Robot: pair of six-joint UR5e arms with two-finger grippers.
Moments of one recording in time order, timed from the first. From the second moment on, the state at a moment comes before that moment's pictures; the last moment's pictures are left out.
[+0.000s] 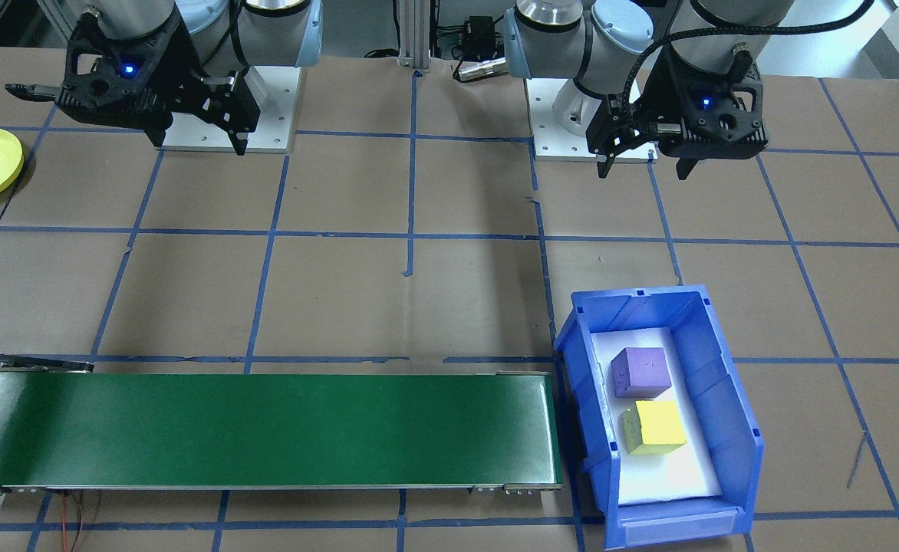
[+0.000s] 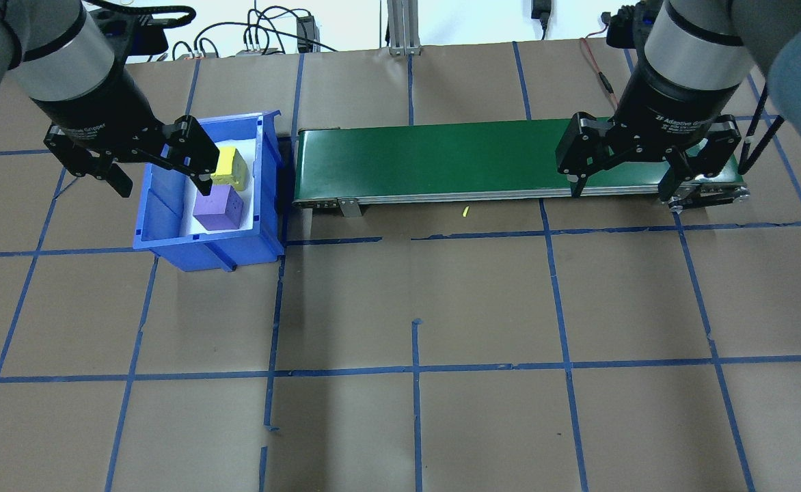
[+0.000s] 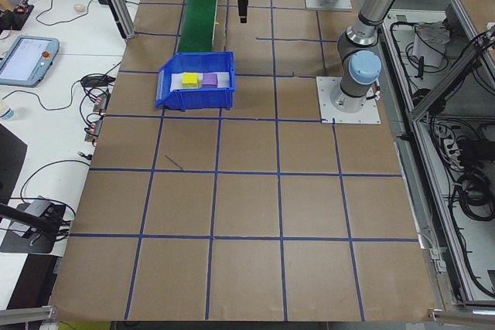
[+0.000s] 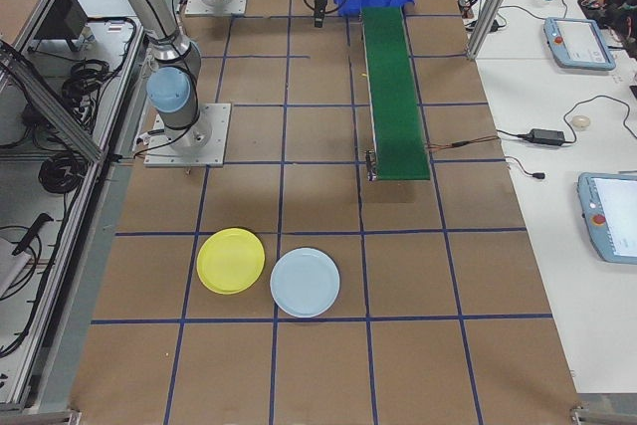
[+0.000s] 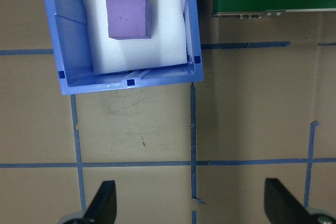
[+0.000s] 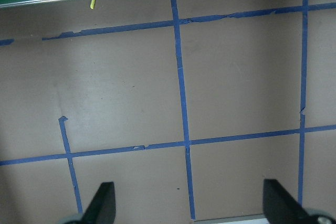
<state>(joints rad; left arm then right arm) -1.53 -1.52 -1.57 -1.67 1.60 0.05 1.60 -1.65 1.59 -1.44 -1.57 0.12</state>
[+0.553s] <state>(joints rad) -1.53 -1.52 -1.58 -1.66 1.59 0.06 1.60 -1.65 1.59 -1.44 -1.57 0.10</state>
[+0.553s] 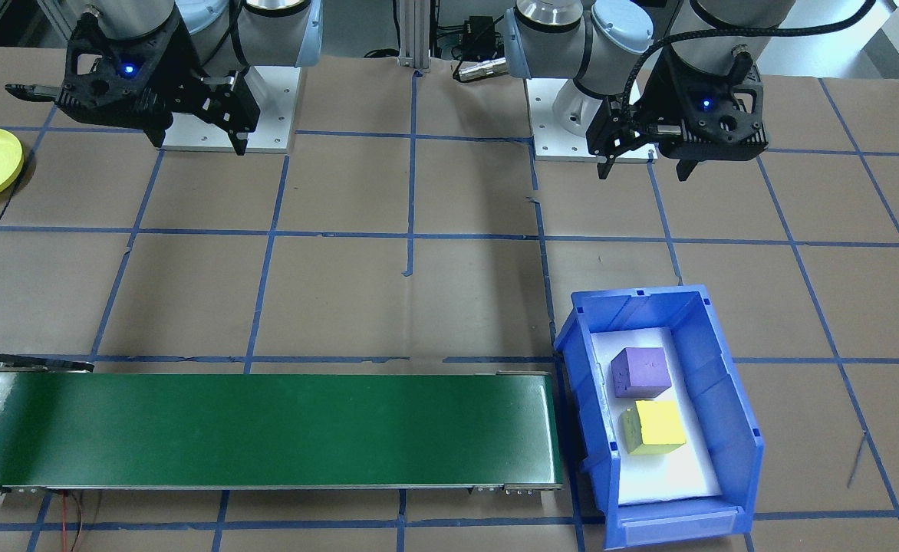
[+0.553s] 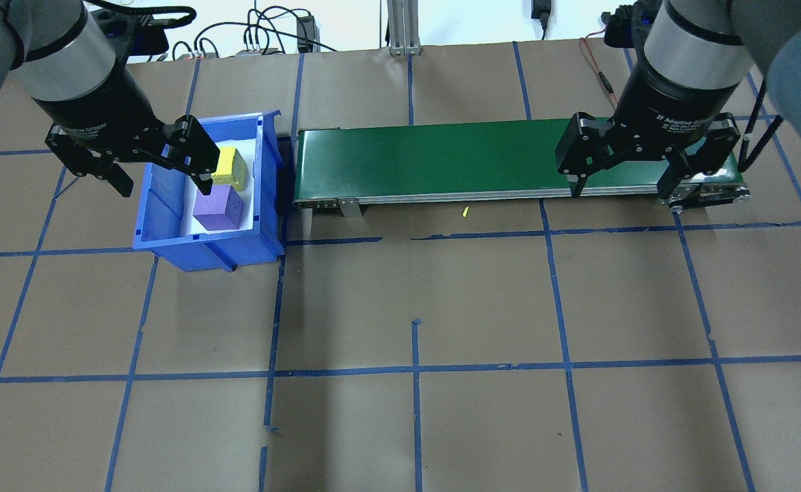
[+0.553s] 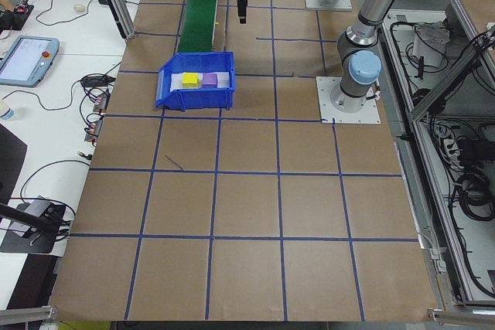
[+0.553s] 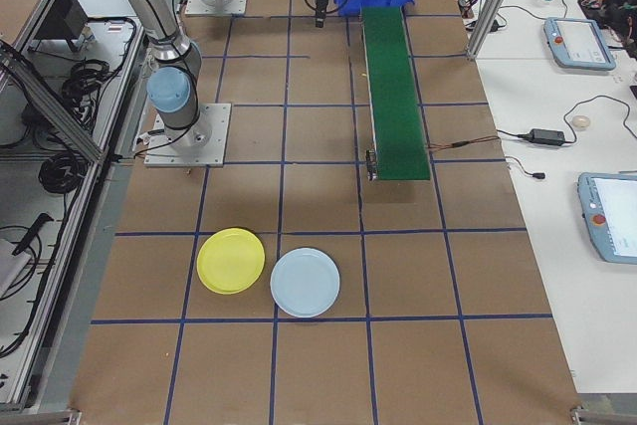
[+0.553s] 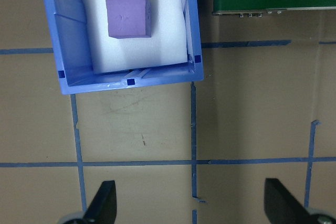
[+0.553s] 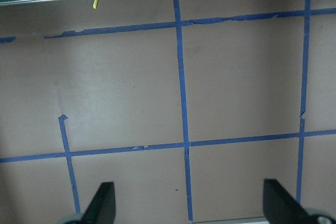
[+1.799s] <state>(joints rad) -1.42 -1.90 -1.63 -1.26 1.56 0.27 1.60 -1.65 1.59 -1.44 -1.57 0.09</state>
